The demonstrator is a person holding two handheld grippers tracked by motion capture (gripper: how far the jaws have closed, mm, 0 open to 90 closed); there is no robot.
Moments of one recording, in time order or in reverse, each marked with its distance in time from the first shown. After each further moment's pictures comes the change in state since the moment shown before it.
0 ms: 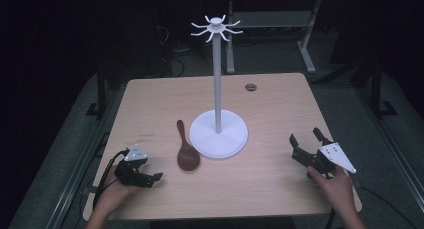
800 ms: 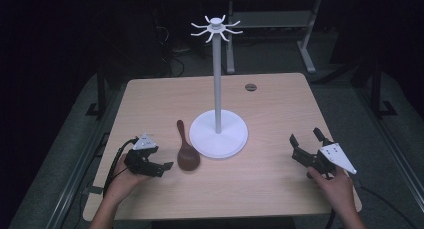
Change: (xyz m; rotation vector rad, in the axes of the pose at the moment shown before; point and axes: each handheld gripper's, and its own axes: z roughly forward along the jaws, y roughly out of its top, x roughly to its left) left arm -0.011 0.047 0.003 -0.074 -0.044 0.033; right arm 0.000 0.000 -0.001 -0.008 -0.003 -0.001
